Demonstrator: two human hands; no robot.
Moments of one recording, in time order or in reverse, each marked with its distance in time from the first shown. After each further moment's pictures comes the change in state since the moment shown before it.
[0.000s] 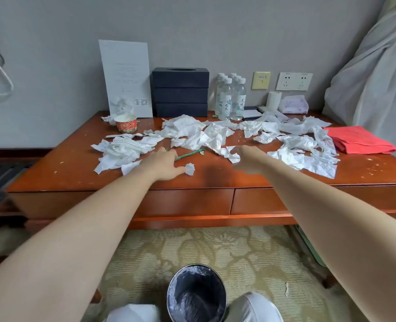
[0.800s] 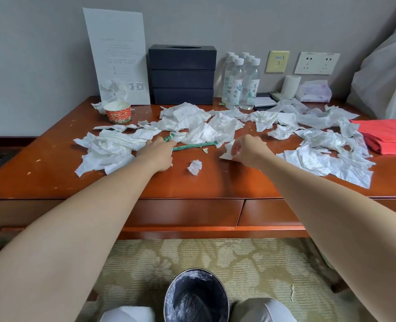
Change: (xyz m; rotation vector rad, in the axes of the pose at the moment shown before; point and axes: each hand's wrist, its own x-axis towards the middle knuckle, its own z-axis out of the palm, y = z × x) left_hand 0.087 -0.018 0.020 0.141 -0.008 -0.079; right_hand 0.088 0.014 0.027 0.151 0.107 0.033
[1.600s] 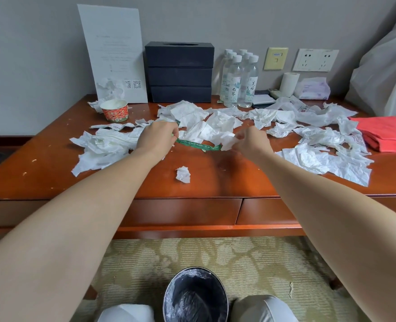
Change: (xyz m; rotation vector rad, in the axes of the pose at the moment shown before) left_hand 0.003 0.009 -0.019 -0.209 0.465 0.133; right_hand -0.002 -0.005 -0.007 0.241 0.165 0.122
